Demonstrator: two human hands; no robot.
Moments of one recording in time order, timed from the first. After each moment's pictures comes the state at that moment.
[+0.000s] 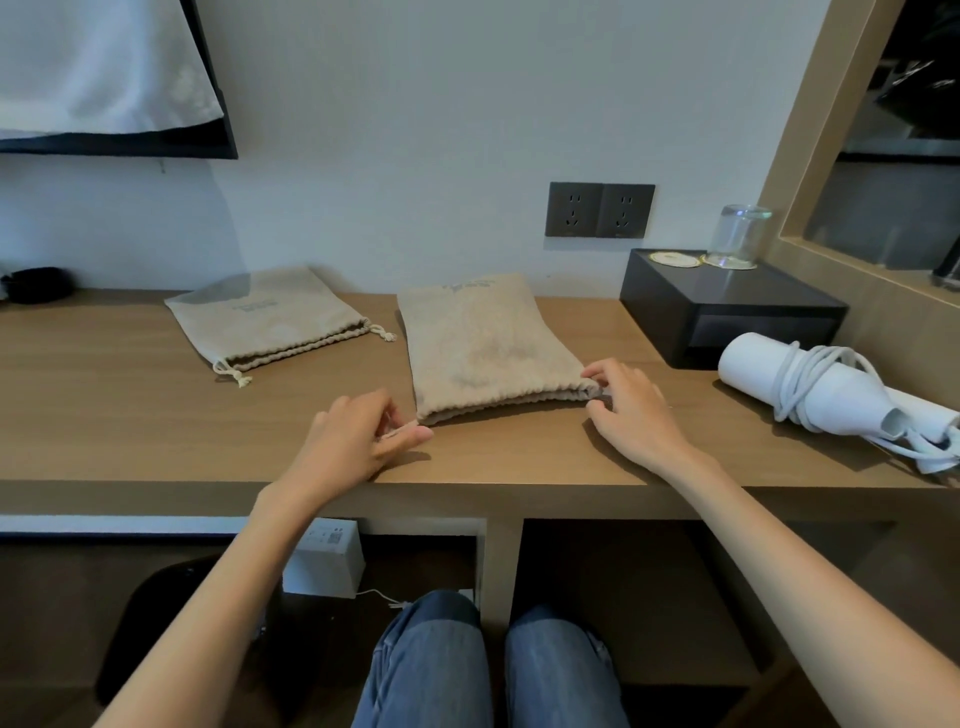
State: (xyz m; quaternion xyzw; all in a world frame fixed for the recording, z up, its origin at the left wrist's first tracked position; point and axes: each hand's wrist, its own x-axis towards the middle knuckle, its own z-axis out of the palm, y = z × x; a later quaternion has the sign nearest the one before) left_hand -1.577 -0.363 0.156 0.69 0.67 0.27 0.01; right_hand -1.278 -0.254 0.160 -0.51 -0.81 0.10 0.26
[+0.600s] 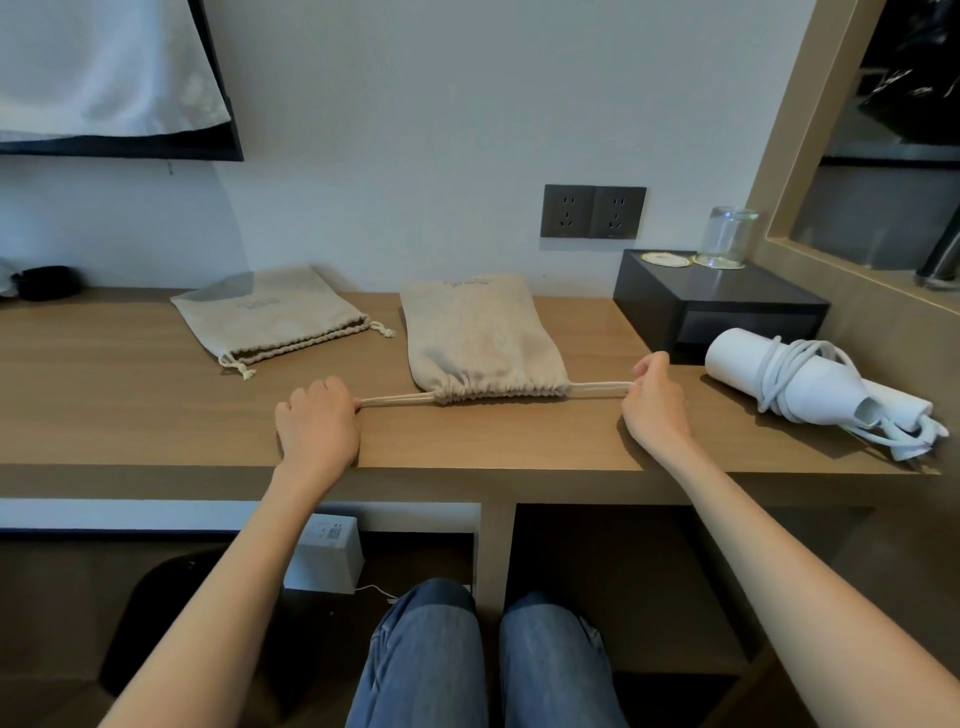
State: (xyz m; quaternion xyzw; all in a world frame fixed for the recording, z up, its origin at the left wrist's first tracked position) left_hand -1.579 -0.359 0.152 0.51 0.83 0.14 -0.15; right_hand -1.265 -0.261 0.159 -0.64 -0.66 0.14 0.37
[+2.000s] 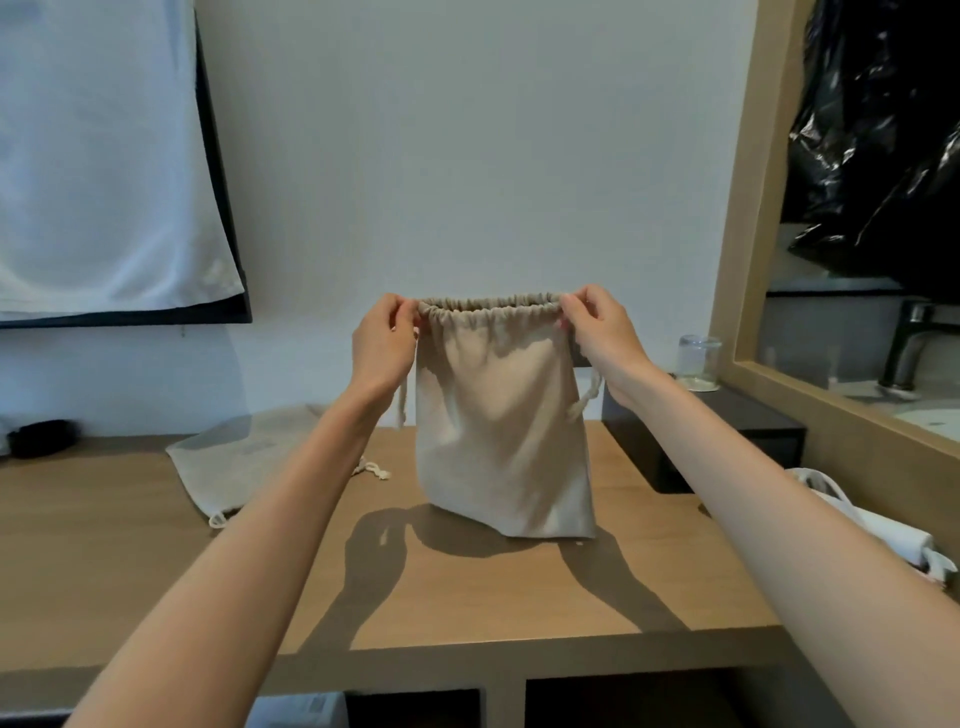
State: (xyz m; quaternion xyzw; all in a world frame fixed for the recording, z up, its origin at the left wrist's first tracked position) left_hand -1.543 -0.263 0.350 0.53 0.55 0.64 0.07; right_hand -1.327 -0.231 0.360 -0.40 -0.67 0.27 0.56
